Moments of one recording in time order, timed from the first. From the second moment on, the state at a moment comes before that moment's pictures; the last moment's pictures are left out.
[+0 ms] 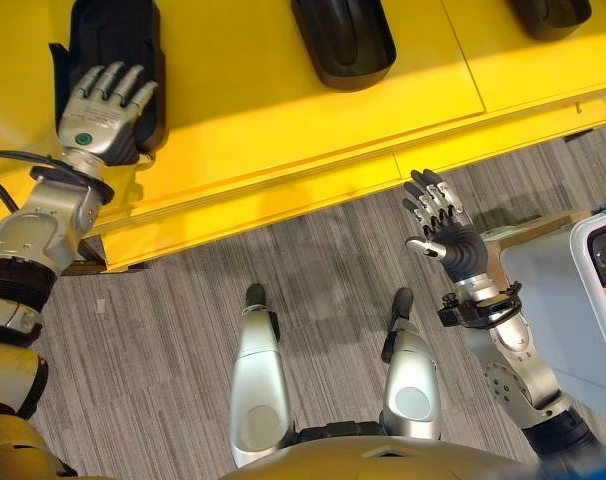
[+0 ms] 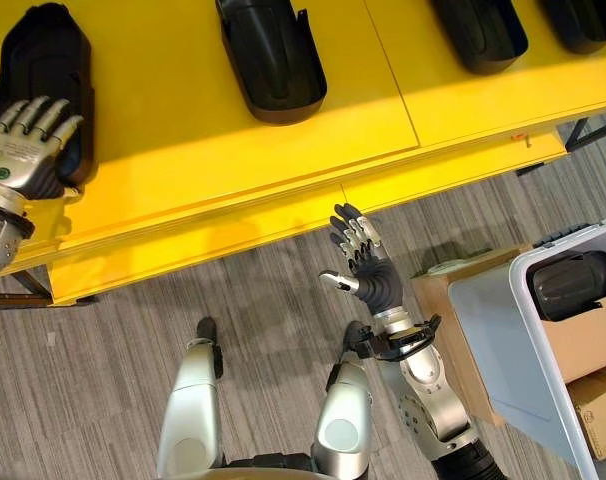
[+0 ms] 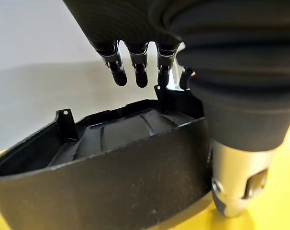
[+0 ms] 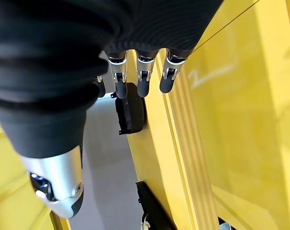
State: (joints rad) left arm -0.69 1.11 -0.43 0.62 0.76 -0.11 0.46; right arm 0.04 -0.45 0.32 -0.25 0.58 -0.30 -0.01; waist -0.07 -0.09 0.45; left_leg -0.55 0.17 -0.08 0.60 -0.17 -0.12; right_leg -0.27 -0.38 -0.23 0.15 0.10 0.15
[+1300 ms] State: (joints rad) left arm -0.91 0.88 -0.59 0.66 0.72 -0.10 0.43; right arm 0.08 -0.47 0.32 -0.26 0.61 -0.29 0.01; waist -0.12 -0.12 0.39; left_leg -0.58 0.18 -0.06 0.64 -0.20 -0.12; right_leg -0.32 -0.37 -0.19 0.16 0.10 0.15
